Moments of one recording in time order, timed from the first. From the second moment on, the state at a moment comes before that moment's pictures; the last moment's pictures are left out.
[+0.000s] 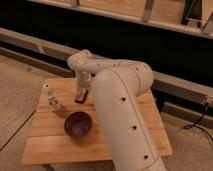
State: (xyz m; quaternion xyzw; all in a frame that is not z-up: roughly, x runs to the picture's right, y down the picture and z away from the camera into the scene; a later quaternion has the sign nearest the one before) arm -0.124 0.029 0.925 -0.25 0.24 0.69 0.64
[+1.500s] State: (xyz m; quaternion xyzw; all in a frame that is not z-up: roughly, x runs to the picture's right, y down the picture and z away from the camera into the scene) arm -0.156 0.036 0.986 -0.30 0.23 0.66 0.64
